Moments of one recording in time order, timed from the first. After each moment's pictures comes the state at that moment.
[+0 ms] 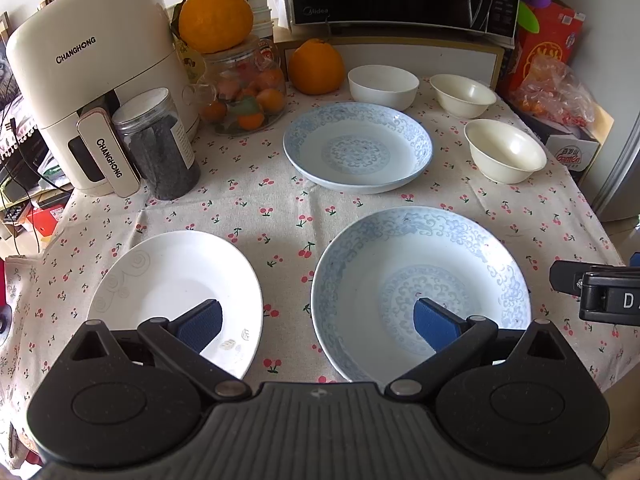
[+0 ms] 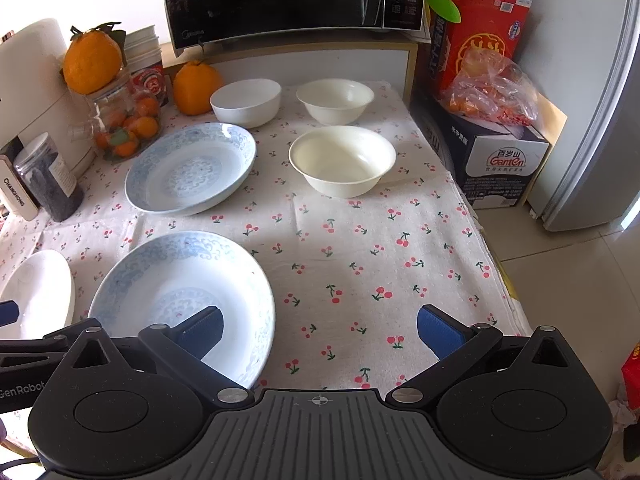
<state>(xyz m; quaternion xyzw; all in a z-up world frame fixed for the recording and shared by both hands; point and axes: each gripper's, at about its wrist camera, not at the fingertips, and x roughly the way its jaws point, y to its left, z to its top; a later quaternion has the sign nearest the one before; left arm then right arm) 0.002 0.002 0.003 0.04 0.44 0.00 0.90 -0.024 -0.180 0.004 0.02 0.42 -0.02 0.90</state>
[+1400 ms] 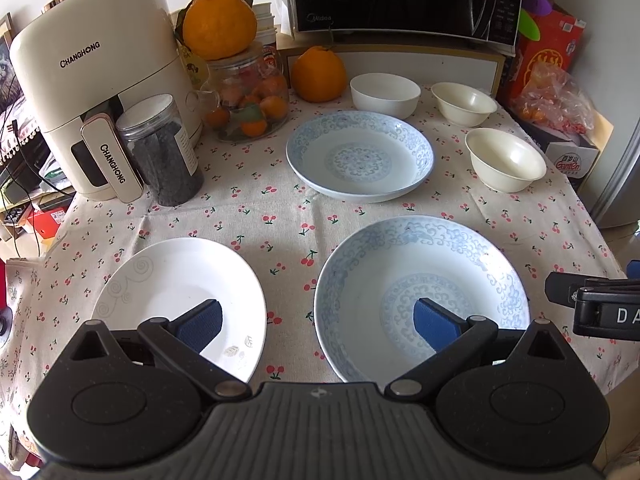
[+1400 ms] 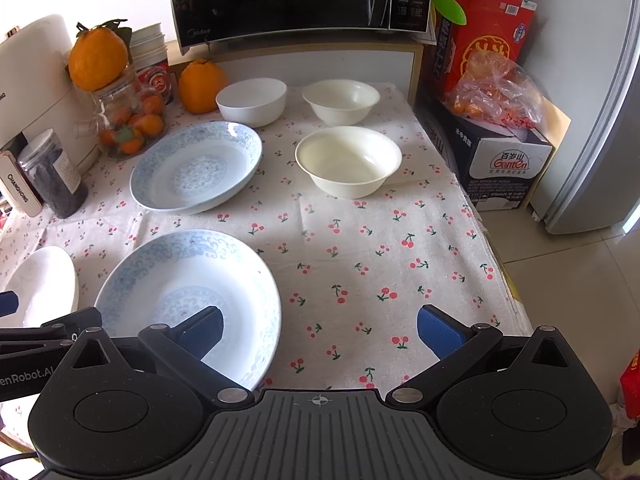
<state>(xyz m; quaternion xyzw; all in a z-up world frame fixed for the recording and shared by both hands) 0.001 0.002 0.006 0.04 0.43 0.00 0.90 -0.026 -0.177 0.006 0.02 0.43 -0.01 0.90</state>
